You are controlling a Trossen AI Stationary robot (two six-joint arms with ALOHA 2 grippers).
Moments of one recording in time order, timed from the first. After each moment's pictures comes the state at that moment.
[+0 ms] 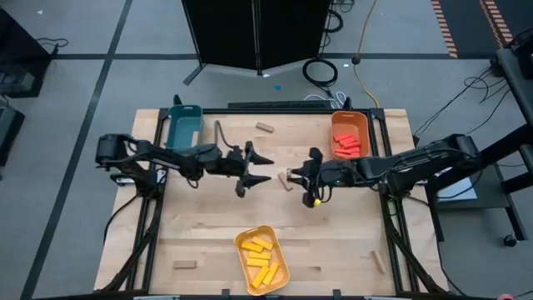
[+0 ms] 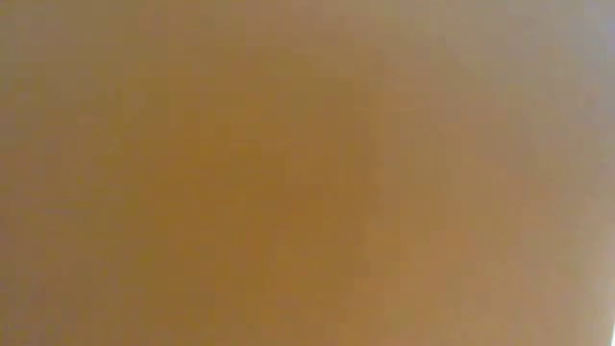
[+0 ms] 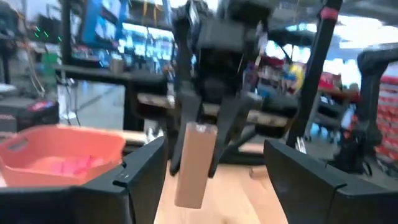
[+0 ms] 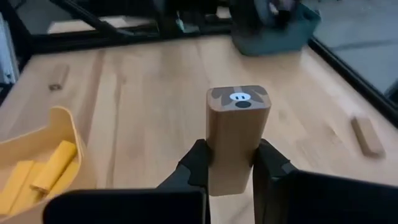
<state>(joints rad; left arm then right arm) 0.10 1.58 0.61 1.11 0.26 -0.17 0.15 1.28 0.81 -0.02 0.29 0.22</state>
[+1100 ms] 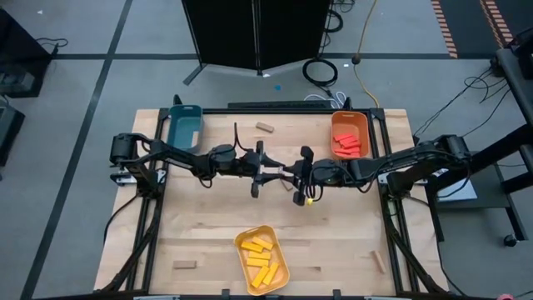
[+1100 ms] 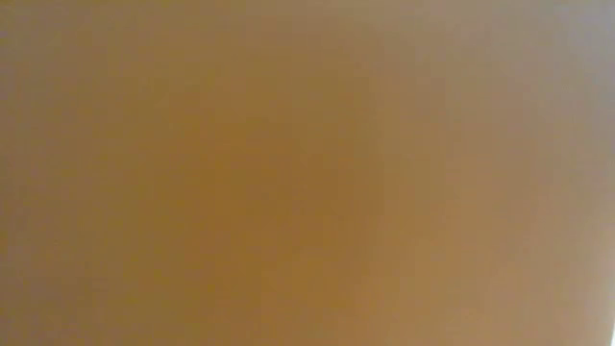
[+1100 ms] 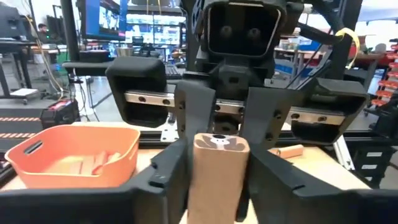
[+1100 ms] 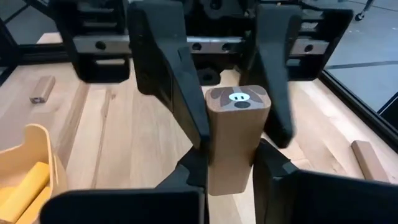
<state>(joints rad) 0.09 1.71 0.76 1.01 0.21 -0.01 0.11 1.39 0.81 0.18 0.28 0.14</state>
